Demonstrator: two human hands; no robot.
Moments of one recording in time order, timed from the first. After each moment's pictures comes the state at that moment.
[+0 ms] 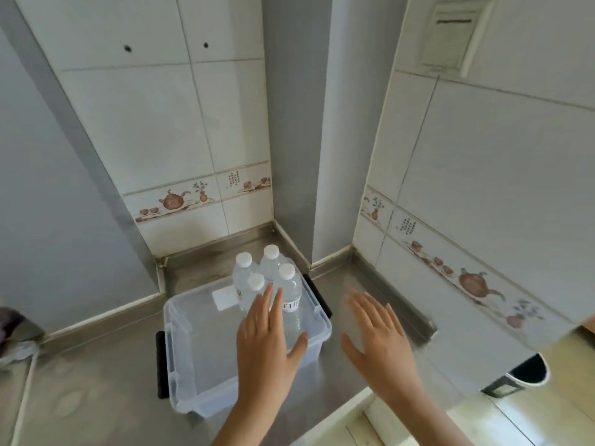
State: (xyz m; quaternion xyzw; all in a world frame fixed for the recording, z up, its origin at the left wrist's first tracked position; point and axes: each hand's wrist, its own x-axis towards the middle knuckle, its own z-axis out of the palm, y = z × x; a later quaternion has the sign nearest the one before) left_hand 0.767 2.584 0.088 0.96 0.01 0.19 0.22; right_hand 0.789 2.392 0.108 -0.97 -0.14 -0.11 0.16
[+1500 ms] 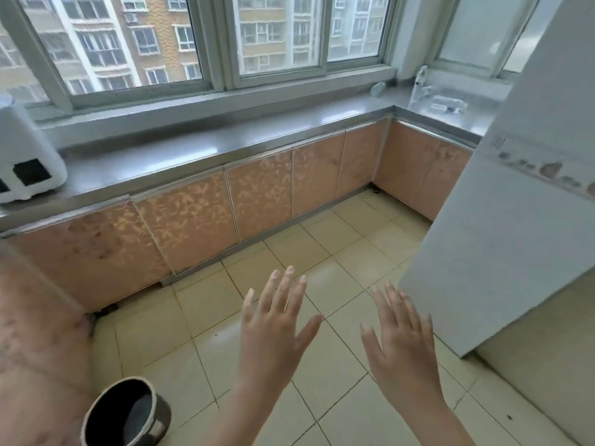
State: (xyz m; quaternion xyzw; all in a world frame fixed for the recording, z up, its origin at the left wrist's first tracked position) left_hand 0.631 1.679 0.103 0.61 -0.76 0.04 0.20; right_hand 0.439 1.709 0.122 -0.67 0.71 -0.19 0.06
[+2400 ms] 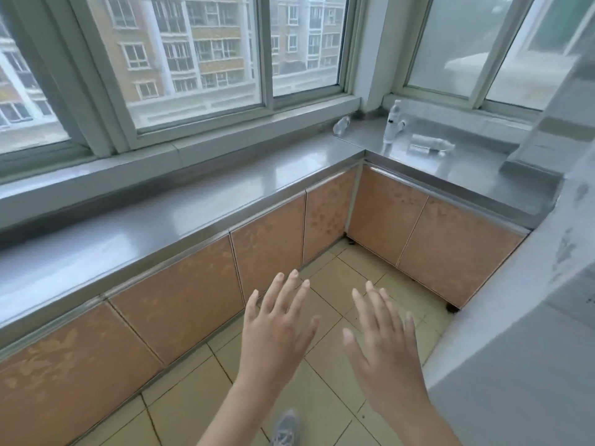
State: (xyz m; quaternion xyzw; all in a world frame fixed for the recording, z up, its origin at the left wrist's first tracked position) left_hand 0.466 1.047 0.096 0.54 -0.81 0.06 0.22; right_hand 0.299 1.109 0.112 -0.66 0.72 -0.21 0.04
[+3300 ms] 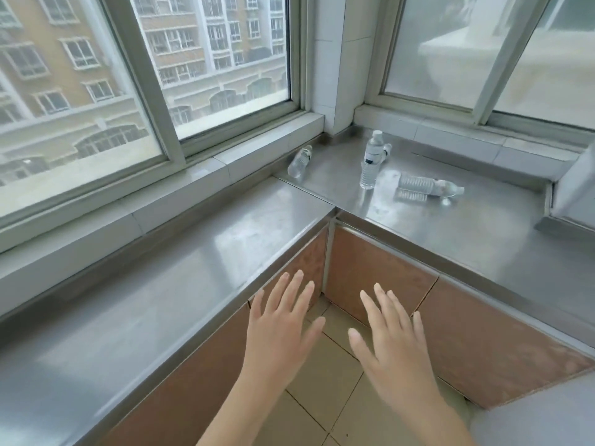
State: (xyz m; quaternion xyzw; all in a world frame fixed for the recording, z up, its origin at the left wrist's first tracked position) left_hand 0.199 0.488 0.102 0.50 -0.85 0.03 0.16; right_hand 0.029 0.571 0.121 -0.60 0.78 -0.15 0.08
